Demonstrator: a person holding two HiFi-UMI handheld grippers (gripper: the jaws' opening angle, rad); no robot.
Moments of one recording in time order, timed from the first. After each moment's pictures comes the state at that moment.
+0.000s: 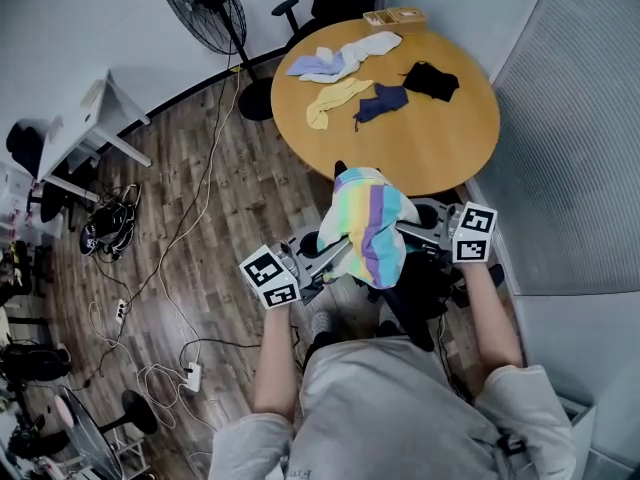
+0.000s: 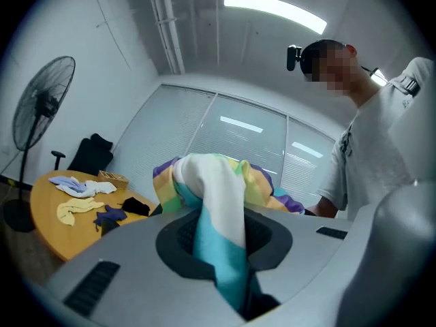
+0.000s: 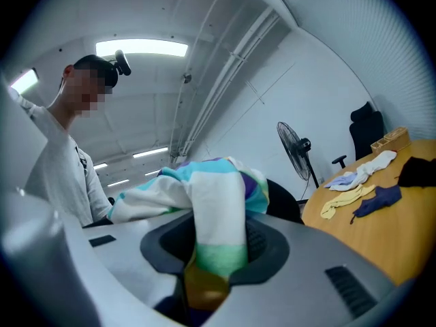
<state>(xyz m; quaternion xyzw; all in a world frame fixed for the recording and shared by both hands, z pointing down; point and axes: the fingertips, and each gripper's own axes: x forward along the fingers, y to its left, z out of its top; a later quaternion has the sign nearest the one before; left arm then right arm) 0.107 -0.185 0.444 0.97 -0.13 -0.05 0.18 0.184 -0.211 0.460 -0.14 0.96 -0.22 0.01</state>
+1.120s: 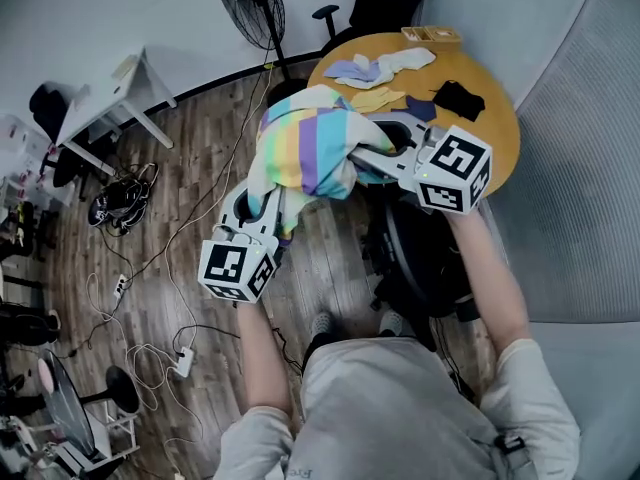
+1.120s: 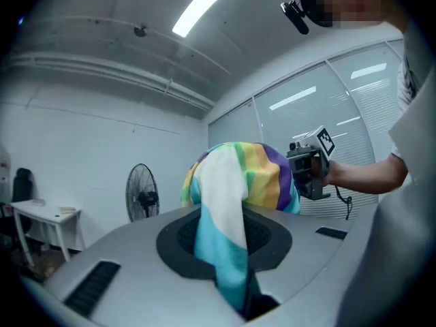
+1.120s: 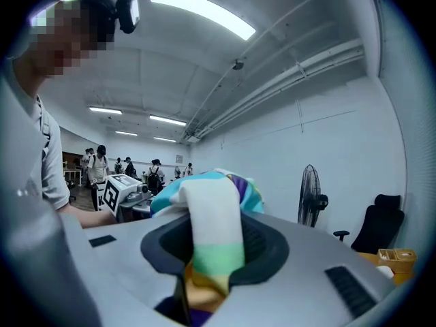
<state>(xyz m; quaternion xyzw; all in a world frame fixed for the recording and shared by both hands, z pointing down) -0.061 -0.235 0.331 0.85 -0.52 0.03 -0.01 0.048 -0.273 0.290 -0.16 0.98 0.02 -0.07</state>
